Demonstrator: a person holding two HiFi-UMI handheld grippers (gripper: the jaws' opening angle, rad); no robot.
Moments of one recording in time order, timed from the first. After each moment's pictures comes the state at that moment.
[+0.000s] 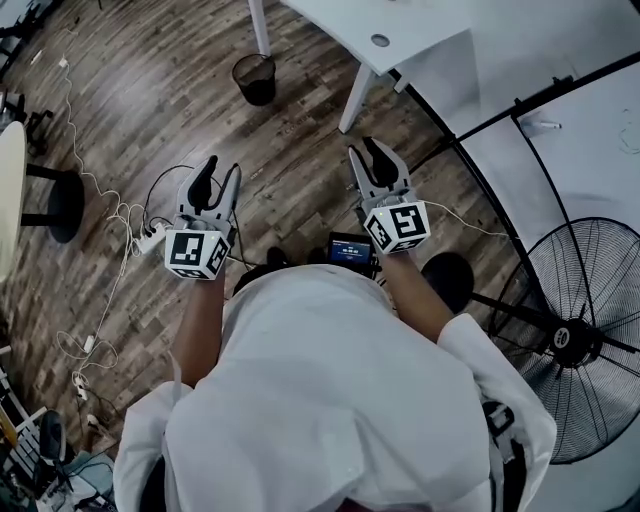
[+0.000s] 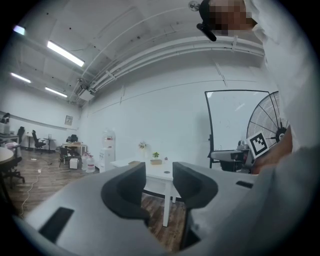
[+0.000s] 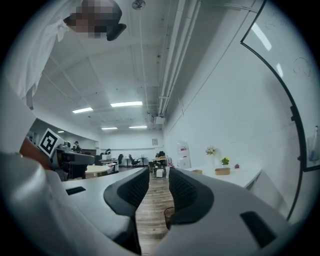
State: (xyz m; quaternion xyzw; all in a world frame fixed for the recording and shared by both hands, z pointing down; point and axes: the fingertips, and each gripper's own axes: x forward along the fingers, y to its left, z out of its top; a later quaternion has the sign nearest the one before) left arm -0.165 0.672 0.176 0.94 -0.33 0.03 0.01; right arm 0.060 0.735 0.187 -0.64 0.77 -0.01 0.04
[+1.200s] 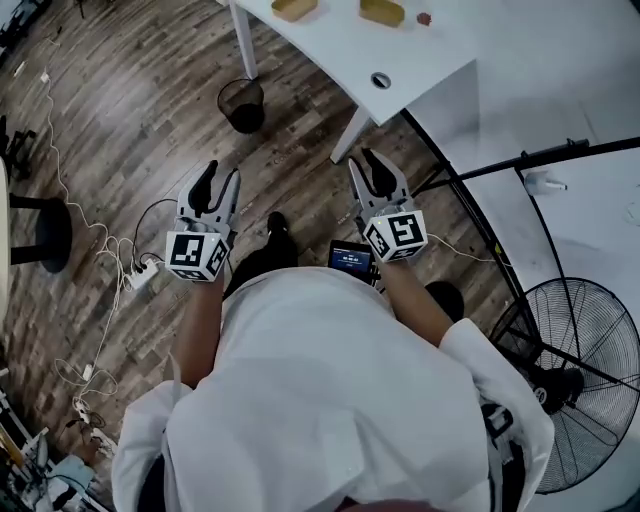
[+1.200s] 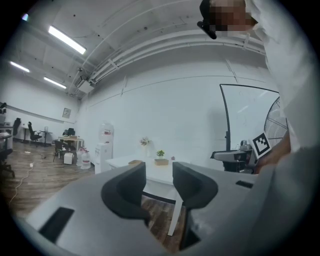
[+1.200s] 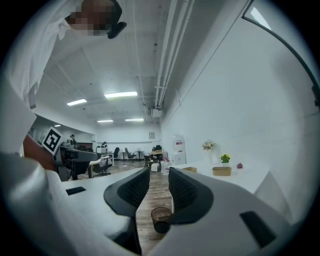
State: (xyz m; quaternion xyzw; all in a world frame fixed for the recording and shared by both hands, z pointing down) left arm -0.080 0.482 0.214 0.94 -0.32 0.04 0.04; right arm 0.145 0.560 0.222 -0.65 0.76 -0.03 0.01
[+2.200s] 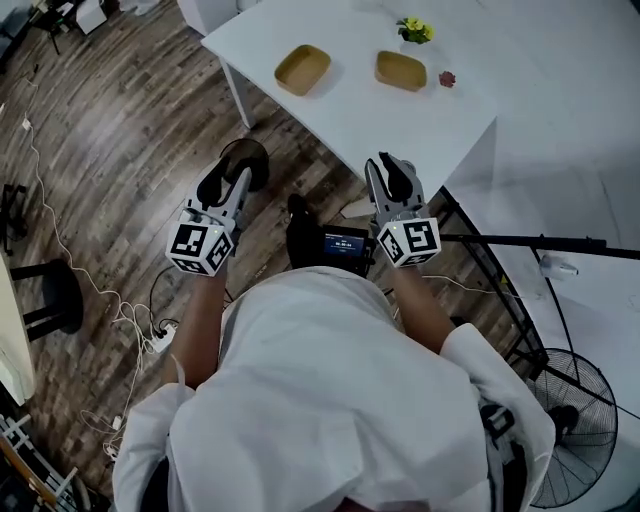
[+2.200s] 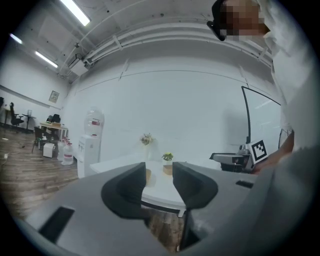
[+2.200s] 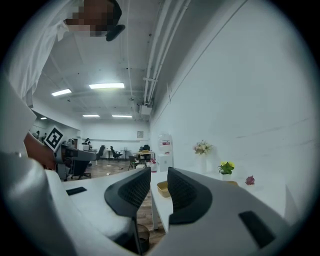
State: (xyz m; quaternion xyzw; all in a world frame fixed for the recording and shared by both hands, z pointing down) left arm 0.033 0.150 0.224 0.96 -0.25 0.04 0.09; right arm 0.256 0.263 0.220 -0.70 0.72 -0.03 -0.01
